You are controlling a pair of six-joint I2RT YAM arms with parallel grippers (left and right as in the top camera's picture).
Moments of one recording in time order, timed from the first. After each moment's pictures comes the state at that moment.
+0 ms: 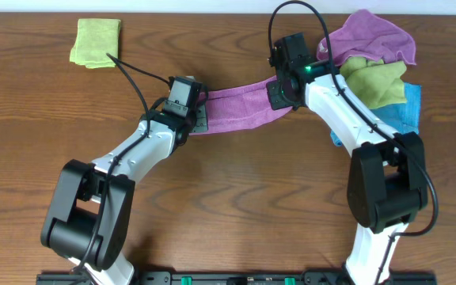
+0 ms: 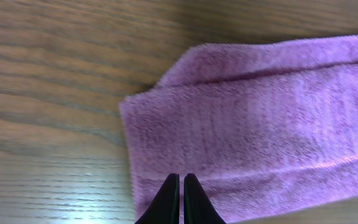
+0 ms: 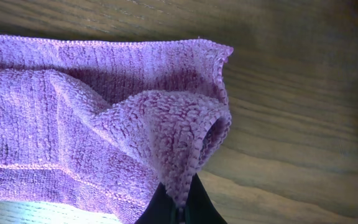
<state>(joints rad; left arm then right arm) -0.37 1.80 1.06 -0.25 -0.07 -0.43 0.32 2.04 1.57 -0.72 0.08 0.07</state>
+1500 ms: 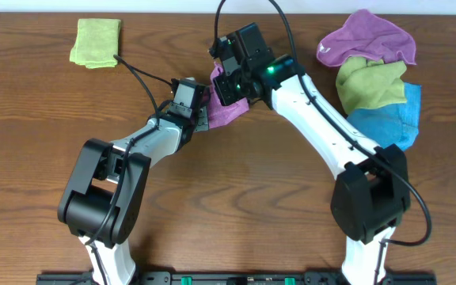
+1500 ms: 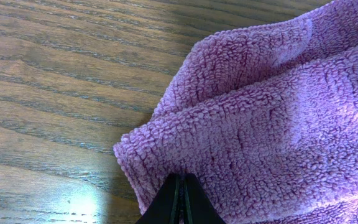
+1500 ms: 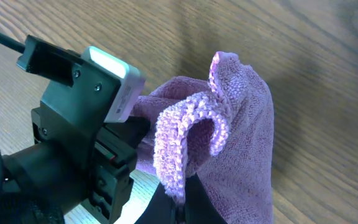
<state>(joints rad) -0.37 1.94 1.06 -0.10 -0.12 -0.43 0.52 2.03 1.76 -0.71 -0.20 0.07</state>
